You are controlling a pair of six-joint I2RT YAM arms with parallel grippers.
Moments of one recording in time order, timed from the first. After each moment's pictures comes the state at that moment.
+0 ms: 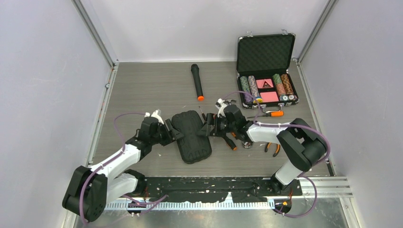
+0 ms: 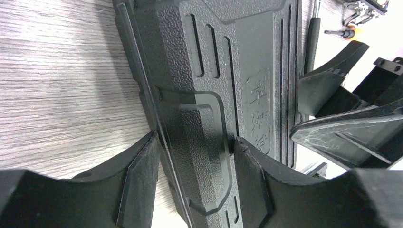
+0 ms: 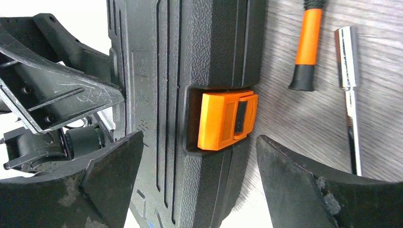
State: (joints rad) left arm -0.39 1.06 0.37 0.00 0.24 -0.81; right arm 0.67 1.60 0.68 0.30 -0.40 0.72
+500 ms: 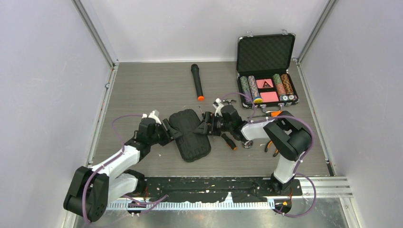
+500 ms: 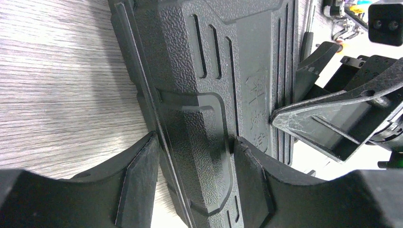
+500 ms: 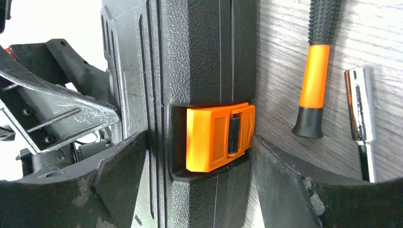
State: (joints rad) left arm -0.35 1.06 0.33 0.07 0.28 -0.85; right arm 0.68 1.76 0.71 0.49 -0.42 0.82
